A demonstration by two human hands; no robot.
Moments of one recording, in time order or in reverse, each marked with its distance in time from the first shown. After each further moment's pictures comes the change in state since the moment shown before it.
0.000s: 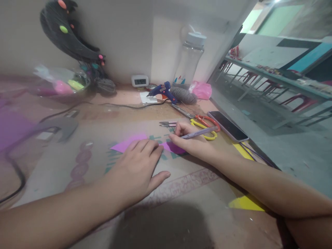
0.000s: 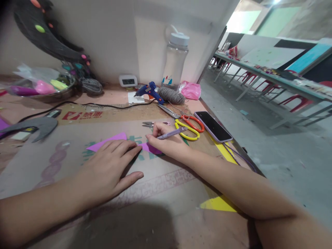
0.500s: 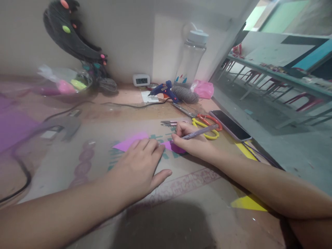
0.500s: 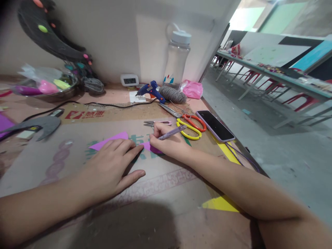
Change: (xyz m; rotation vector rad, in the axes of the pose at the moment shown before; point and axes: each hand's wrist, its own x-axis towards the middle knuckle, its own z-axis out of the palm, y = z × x) left_hand 0.001 0.001 -0.003 -0.009 -0.068 -0.020; right_hand -0.001 0.003 0.001 -0.148 0.035 -0.107
